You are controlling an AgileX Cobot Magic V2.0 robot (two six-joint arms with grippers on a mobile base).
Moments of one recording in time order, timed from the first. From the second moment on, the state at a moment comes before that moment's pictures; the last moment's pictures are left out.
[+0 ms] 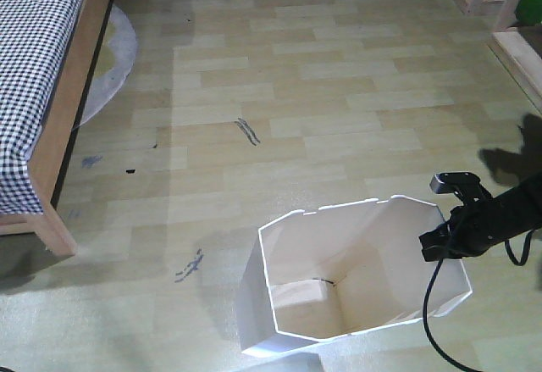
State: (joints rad) left arm 0.07 -0.02 0.03 0.04 0.12 -0.05; right arm -0.26 2.21 -0.92 0.91 0.57 -1.30
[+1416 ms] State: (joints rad) left arm 0.07 -0.02 0.03 0.04 0.12 -0.05; right arm -0.26 2.21 -0.92 0.91 0.56 -1.30
